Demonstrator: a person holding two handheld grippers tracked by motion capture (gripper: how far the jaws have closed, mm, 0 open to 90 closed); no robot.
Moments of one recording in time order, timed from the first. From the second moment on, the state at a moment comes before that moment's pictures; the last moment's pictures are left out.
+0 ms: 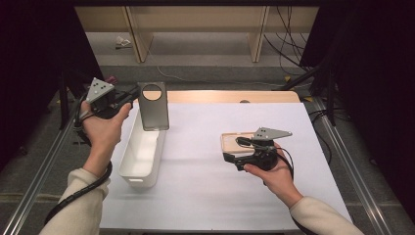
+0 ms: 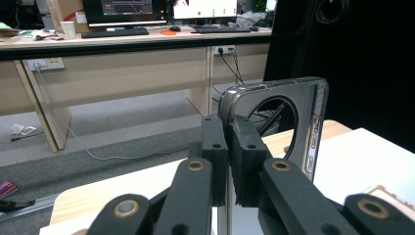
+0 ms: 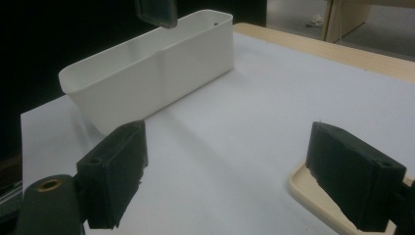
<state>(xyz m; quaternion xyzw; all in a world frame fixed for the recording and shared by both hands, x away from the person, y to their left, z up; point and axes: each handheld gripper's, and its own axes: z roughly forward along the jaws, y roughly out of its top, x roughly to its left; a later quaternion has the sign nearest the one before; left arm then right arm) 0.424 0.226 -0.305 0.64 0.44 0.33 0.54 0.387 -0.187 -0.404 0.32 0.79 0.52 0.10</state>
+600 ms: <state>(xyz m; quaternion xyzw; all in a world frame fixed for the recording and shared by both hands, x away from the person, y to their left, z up) 0.431 0.234 -0.309 0.63 0.44 0.33 0.54 0.387 -0.187 -0.405 0.32 0.79 0.52 0.10</state>
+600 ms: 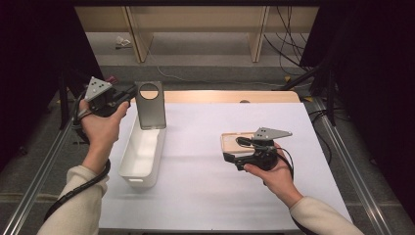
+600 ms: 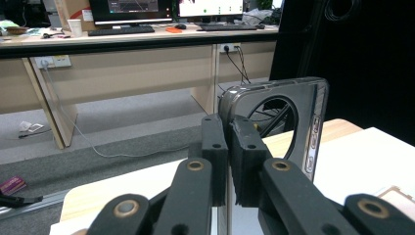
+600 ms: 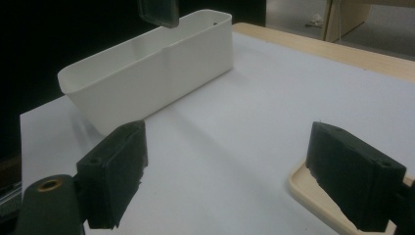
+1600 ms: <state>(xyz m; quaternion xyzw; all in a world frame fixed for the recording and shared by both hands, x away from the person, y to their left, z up) 0.445 0.243 -0.309 0.64 0.45 0.34 0.52 0.388 -0.187 -0.406 0.32 0.79 0.52 0.09</state>
